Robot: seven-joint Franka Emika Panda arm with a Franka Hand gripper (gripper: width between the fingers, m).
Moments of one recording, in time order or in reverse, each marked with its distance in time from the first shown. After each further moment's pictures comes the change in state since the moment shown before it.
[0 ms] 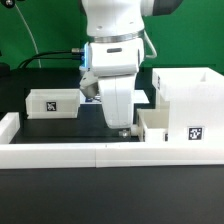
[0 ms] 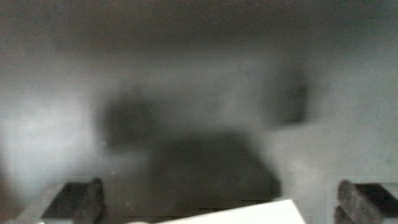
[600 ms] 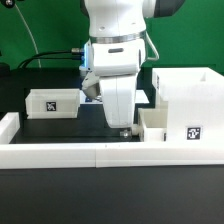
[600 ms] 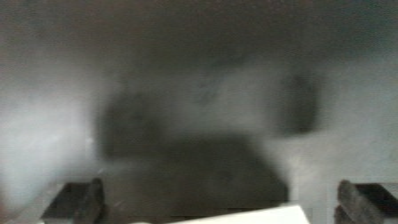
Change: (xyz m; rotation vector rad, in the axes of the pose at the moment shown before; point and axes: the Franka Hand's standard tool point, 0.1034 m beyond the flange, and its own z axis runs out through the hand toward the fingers) arm -0.002 -0.007 0.005 -0.016 0.002 0.013
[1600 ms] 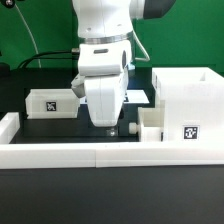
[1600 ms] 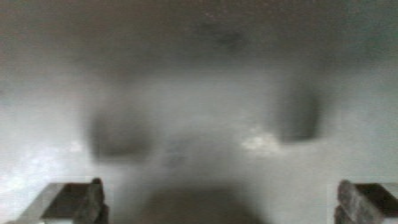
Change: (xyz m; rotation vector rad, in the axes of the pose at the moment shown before) arm -0.019 -0.011 0.000 0.004 -0.007 0.042
